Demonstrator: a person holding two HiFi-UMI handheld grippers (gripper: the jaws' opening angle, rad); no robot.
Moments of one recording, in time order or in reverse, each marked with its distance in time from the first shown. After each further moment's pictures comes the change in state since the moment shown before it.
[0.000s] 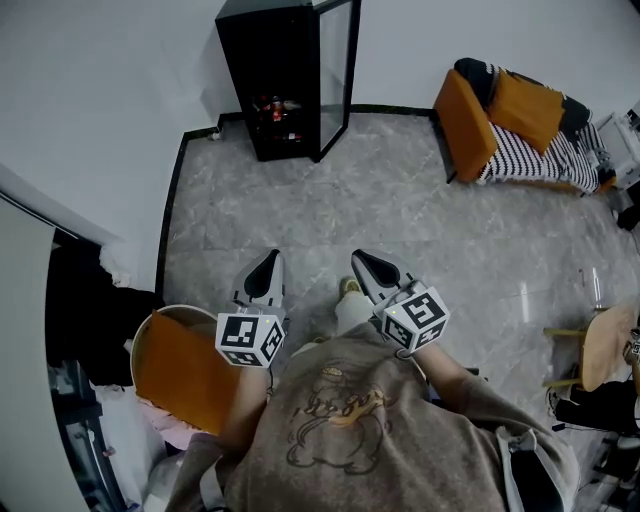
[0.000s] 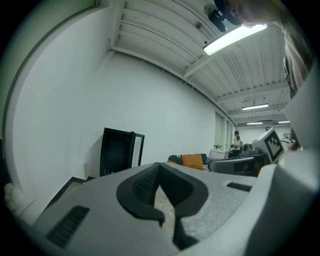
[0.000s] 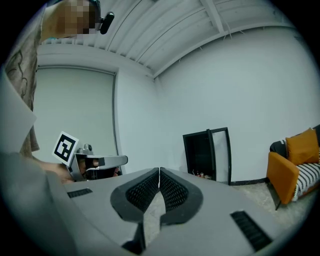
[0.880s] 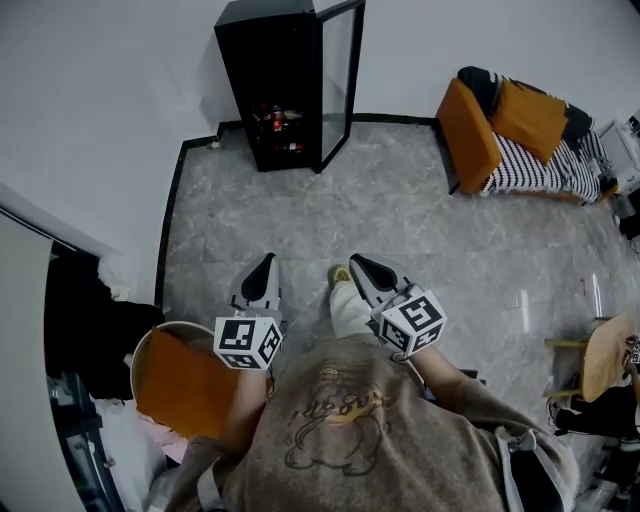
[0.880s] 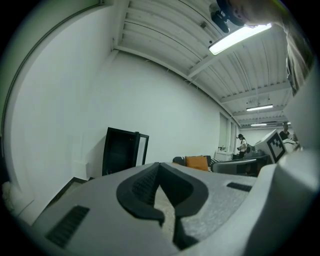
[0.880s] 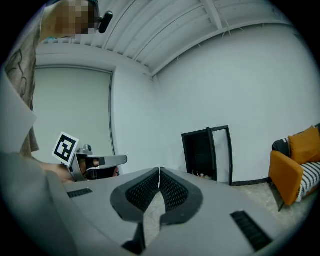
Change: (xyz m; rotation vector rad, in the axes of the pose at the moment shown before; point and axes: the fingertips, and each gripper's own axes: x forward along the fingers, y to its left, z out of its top) left arm 0.039 0.040 -0.002 -0.017 -0.015 0.030; right arm 0.045 -0.028 -0.003 0.009 0.001 -0.003
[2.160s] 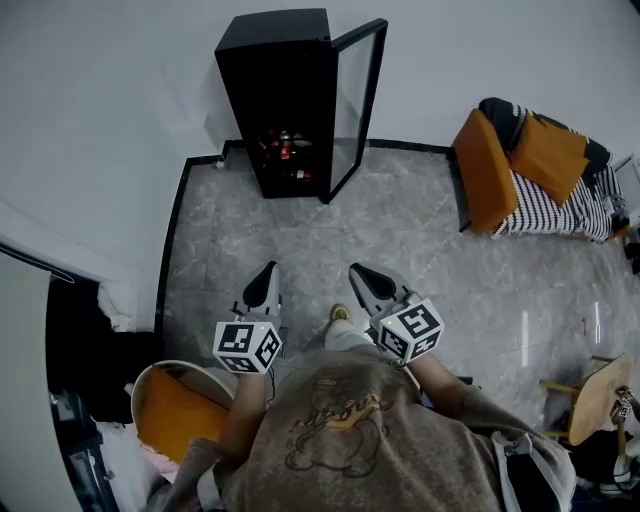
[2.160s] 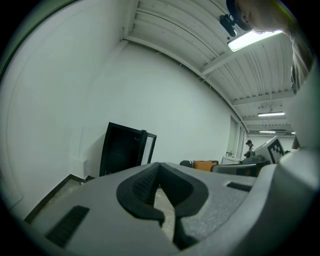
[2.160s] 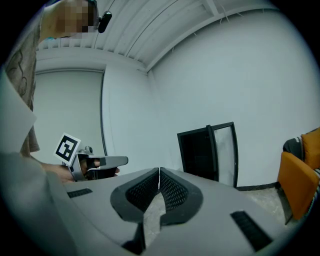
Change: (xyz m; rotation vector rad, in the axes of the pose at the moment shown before) left arm 0.166 0.075 0.036 -0.091 0.015 0.043; right arm 0.133 -0.127 0.050 0.018 0.031 0.051
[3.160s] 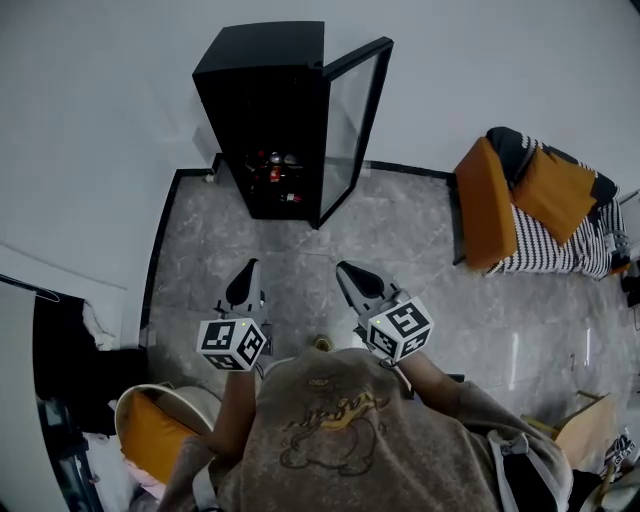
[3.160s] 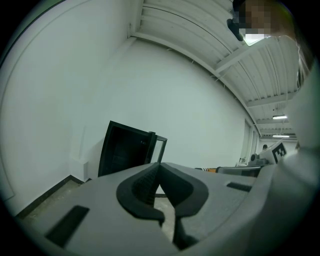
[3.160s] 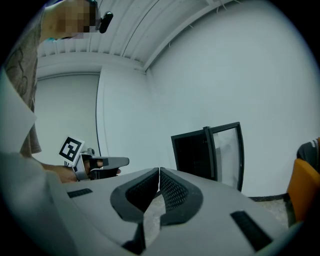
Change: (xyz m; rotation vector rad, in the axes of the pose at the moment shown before) left arm 0.157 0.037 0.039 -0.056 -0.028 0.103; right arm 0.089 -0.139 0.055 -0.012 0.005 0.081
